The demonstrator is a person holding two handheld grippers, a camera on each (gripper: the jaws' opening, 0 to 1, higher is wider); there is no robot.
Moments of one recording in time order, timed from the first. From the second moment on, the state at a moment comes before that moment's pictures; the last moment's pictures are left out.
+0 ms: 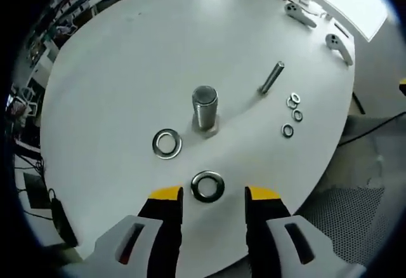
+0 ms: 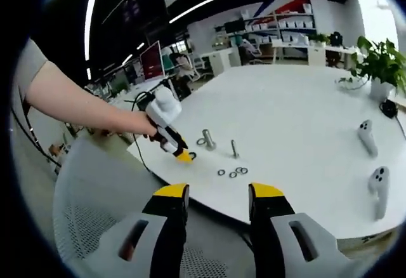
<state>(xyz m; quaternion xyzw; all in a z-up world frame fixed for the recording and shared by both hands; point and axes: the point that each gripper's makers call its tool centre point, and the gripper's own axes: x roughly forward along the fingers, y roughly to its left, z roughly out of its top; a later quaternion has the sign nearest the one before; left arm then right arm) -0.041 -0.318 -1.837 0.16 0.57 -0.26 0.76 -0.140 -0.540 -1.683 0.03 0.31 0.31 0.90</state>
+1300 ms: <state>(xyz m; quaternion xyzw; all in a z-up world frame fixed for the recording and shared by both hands) -0.039 -0.314 -1.851 0.20 0.58 -0.26 0.75 -0.138 -0.550 -1.694 0.06 0.33 0.28 0.90</state>
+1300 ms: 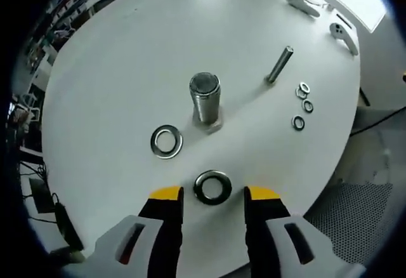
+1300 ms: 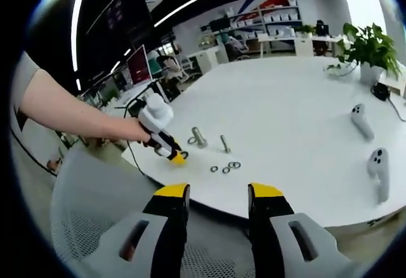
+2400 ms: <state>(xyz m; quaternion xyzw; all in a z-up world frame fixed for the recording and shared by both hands) -0.033 -0.313 -1.854 0.21 0.63 -0.24 0.71 -0.134 -0.552 -1.691 0.09 0.33 0.27 0.90</state>
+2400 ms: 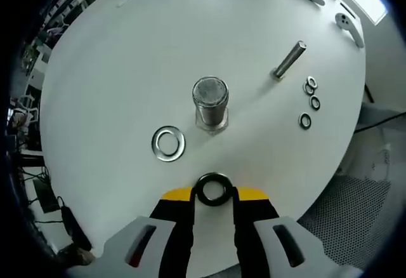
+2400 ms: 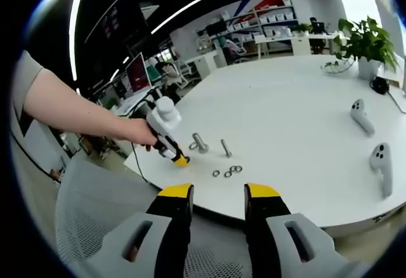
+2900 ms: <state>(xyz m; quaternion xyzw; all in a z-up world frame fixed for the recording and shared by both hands) -0.032 -0.312 -1.853 0.22 0.65 -0.24 0.69 -0.135 -0.550 -1.691 0.09 0.33 0.28 0.90</state>
